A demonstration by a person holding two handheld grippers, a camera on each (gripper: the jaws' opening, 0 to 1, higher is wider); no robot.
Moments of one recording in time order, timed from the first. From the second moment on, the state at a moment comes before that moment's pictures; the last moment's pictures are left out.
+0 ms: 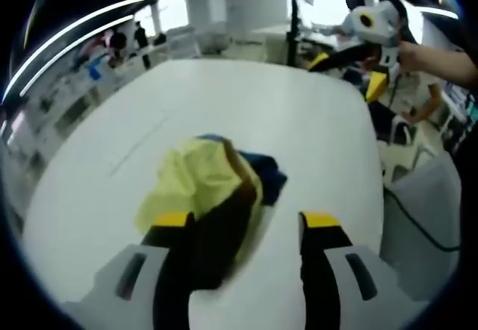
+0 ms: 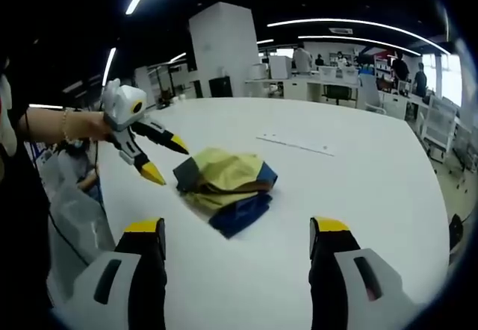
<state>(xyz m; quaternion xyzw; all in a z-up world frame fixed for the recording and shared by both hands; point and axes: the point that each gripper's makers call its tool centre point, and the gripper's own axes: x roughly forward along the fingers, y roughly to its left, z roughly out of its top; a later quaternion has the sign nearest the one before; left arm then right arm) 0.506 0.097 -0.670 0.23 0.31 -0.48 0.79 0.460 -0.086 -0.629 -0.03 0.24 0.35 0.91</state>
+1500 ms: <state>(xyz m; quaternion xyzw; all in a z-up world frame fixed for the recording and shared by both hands) 0.521 0.097 -0.710 0.35 0.36 -0.53 0.68 0.457 -0.094 -0.640 0.00 0.24 0.34 0.91</state>
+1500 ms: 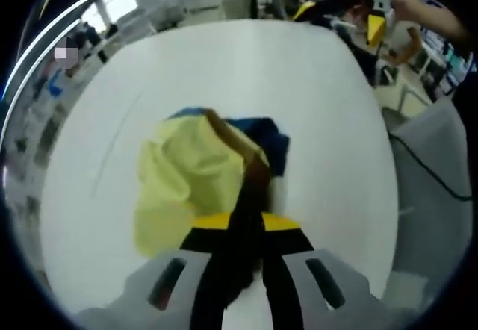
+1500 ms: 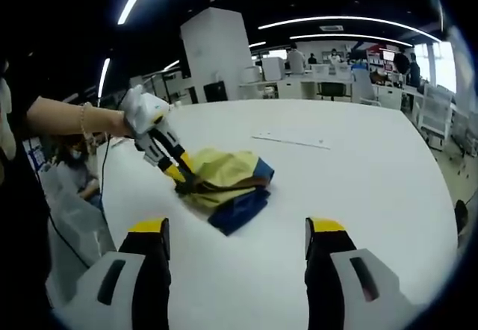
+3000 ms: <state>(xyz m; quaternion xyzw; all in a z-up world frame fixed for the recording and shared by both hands) 0.510 0.121 -0.668 0.30 0.33 -0.48 0.75 0.453 -0.063 -0.618 -0.06 0.23 0.37 0.90</state>
